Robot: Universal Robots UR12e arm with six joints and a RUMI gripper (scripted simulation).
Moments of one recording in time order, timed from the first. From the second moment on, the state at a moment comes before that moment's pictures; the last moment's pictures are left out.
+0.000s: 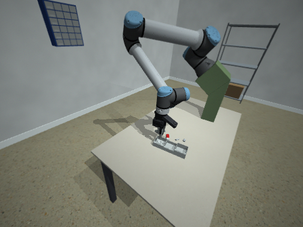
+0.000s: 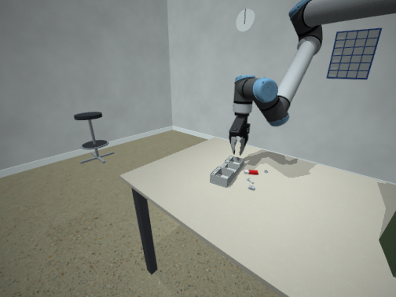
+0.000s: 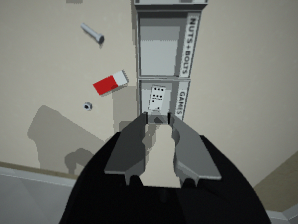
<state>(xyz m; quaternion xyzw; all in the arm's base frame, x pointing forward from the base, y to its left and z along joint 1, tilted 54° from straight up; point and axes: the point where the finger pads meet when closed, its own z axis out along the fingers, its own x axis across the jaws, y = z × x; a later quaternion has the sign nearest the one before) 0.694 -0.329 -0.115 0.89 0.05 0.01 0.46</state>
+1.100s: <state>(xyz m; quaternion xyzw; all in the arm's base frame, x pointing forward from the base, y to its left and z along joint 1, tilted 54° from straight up) 0.533 -0.359 -0.090 0.78 0.42 -0.19 0.41</state>
